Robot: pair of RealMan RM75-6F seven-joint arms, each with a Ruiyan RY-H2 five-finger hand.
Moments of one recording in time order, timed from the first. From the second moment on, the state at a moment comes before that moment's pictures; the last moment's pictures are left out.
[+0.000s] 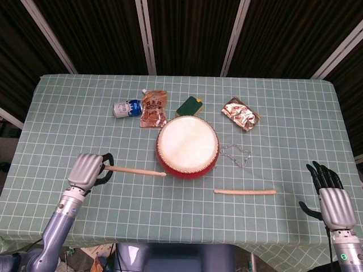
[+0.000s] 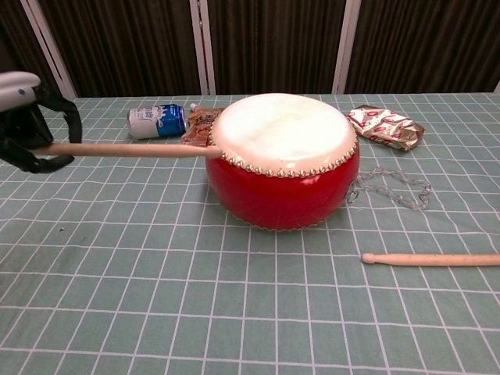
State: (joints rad) left arm -0.51 -1.31 -0.13 -1.91 1.13 1.25 0.45; right arm 0.09 -1.11 0.05 -1.65 -1.50 1.43 -0.04
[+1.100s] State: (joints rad) left arm -0.39 -1.09 -0.11 -2.01 1.25 1.28 0.19; right arm 0.30 -1.36 0.12 -1.72 -1.25 1.18 -0.61
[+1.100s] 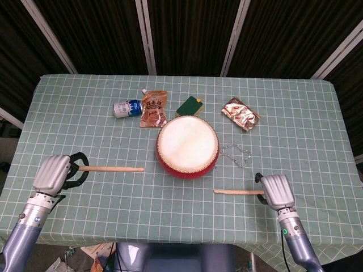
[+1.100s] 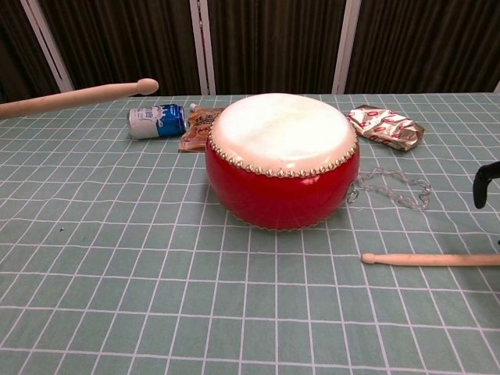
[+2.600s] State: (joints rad) left arm -0.39 -1.11 -0.12 -1.99 1.23 1.26 0.20; right arm 0.36 -1.49 0.09 -1.52 -1.03 1.16 -0.66
